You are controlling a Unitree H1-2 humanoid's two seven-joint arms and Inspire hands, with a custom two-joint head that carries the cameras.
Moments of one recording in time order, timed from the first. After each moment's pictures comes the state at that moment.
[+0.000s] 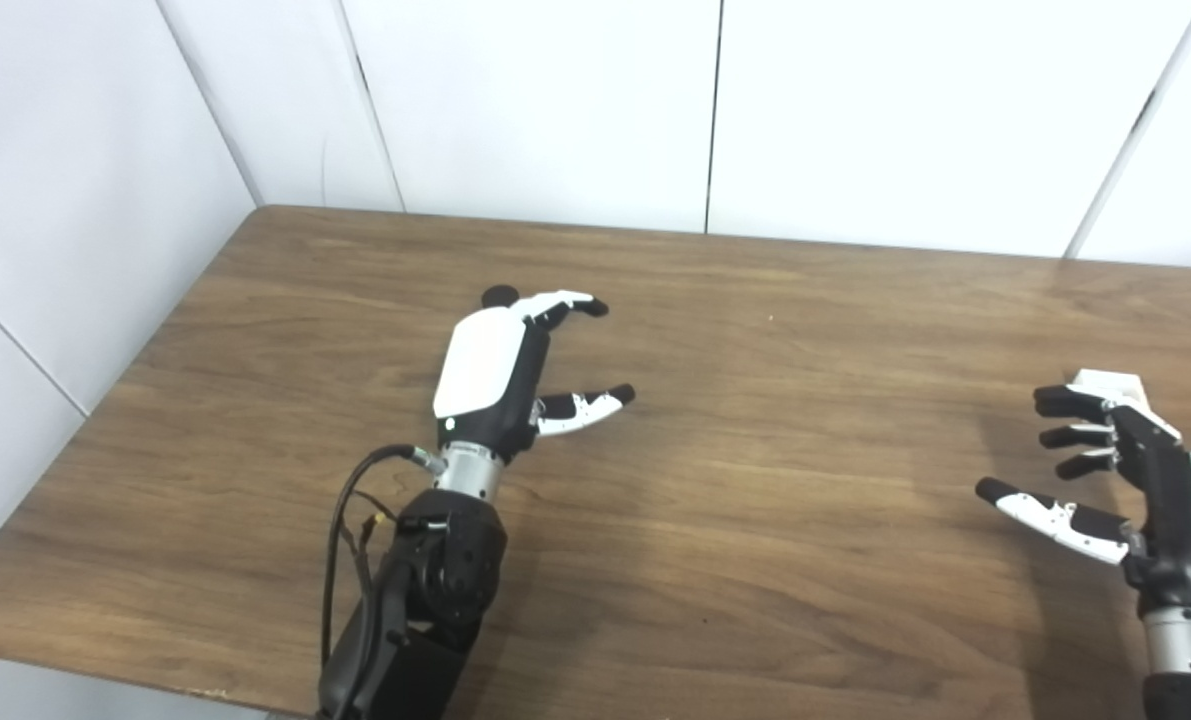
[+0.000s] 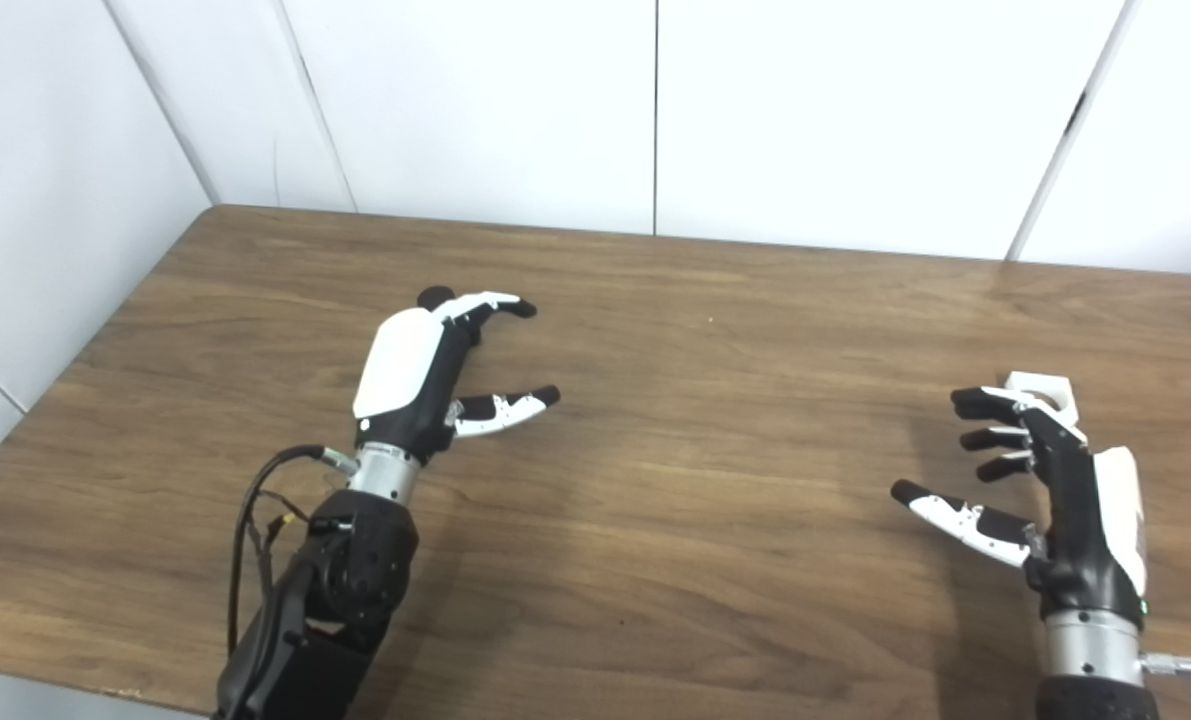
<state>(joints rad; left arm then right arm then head) -0.17 0.17 -0.12 -0.10 0.85 0.12 0.16 -0.02 -0.19 -0.04 -0.20 -0.41 0.04 -0.09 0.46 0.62</state>
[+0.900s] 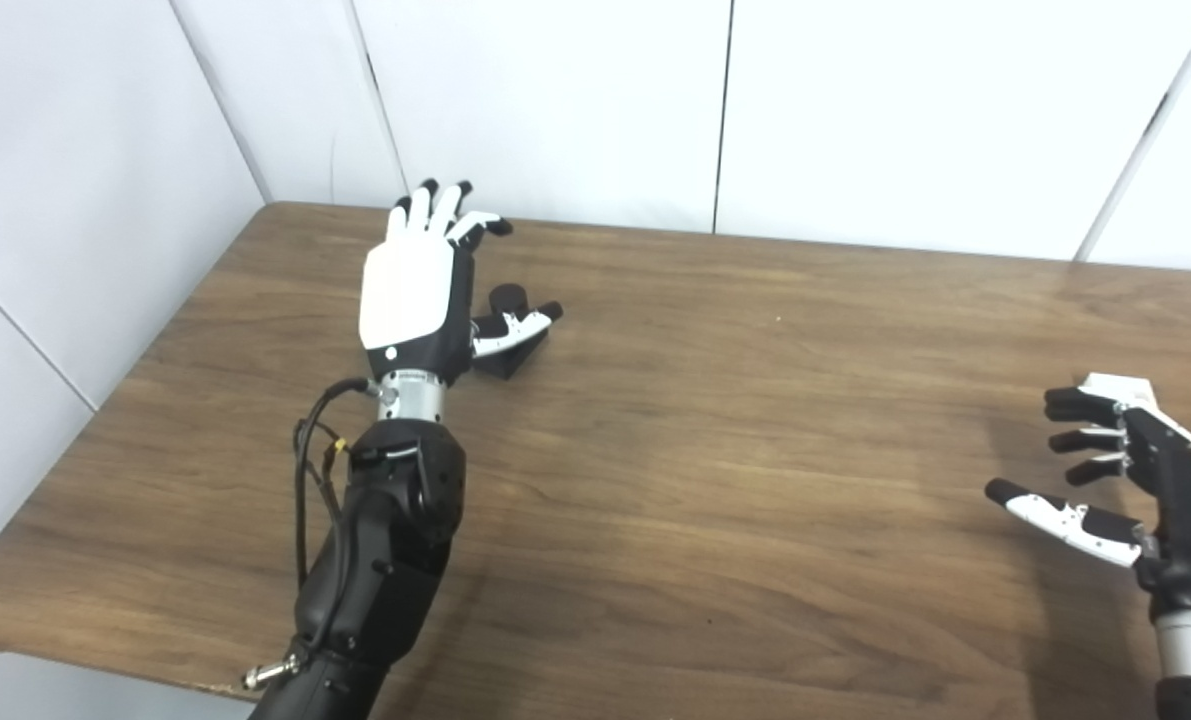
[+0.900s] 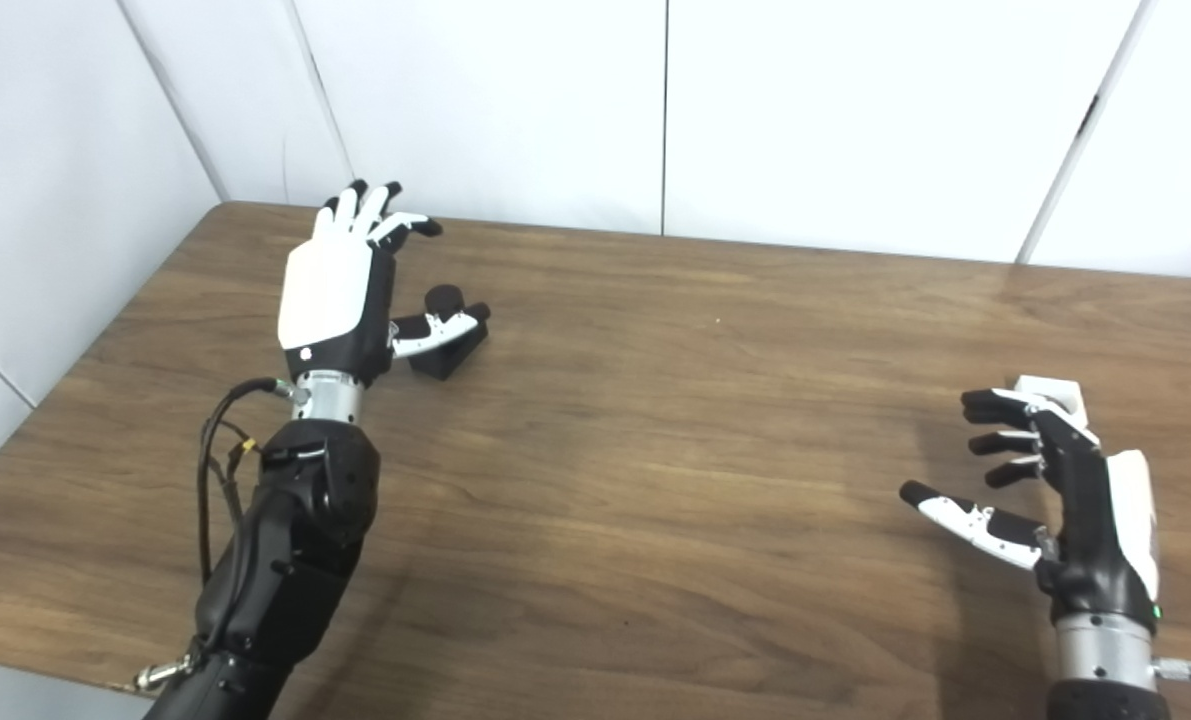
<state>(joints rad) -0.27 0.23 -0.06 -0.05 1.02 0.33 0.21 -0.02 -0.19 -0.04 -0.24 -0.40 0.08 -0.07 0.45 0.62</state>
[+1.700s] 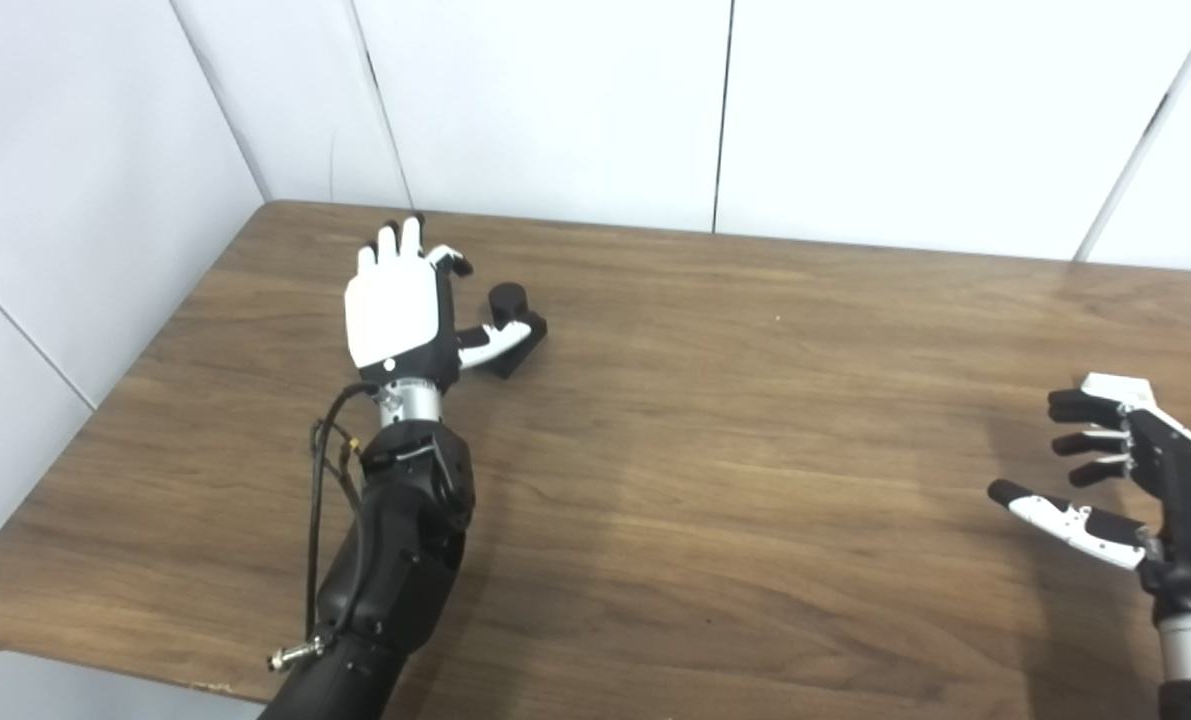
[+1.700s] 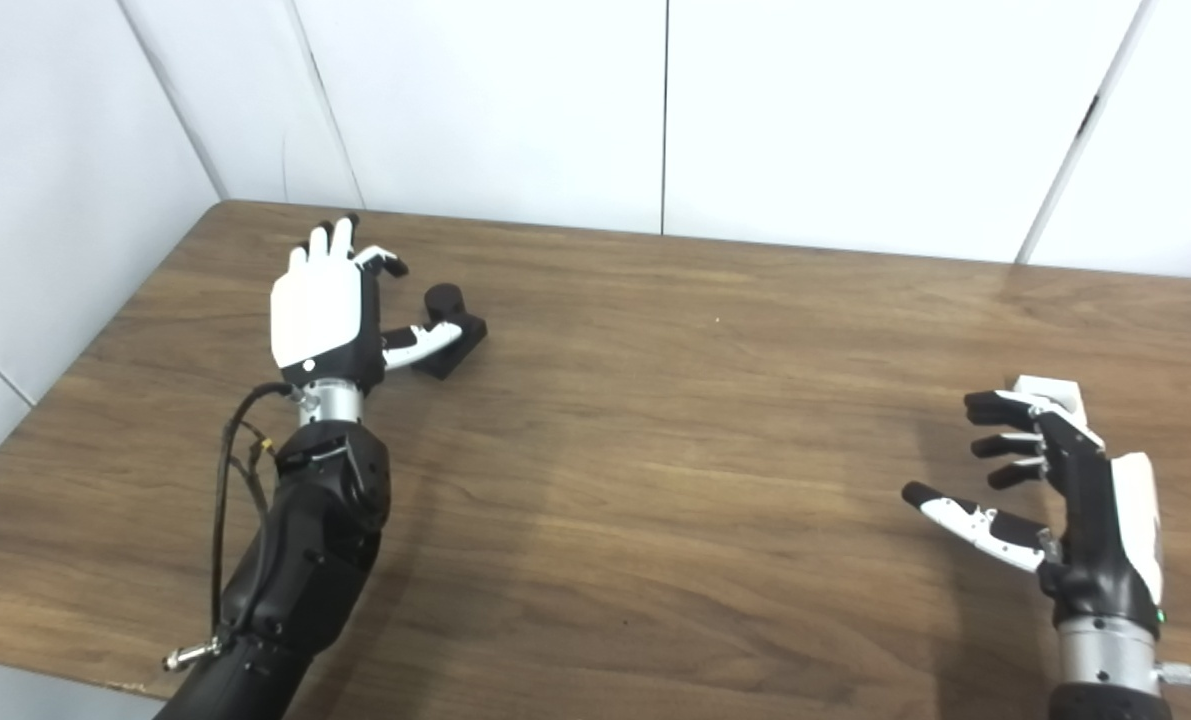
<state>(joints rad) -0.30 0.21 -0.06 0.08 1.08 0.46 0.19 -0.01 -0.19 -0.04 -0.26 -0.40 0.10 -0.07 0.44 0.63</state>
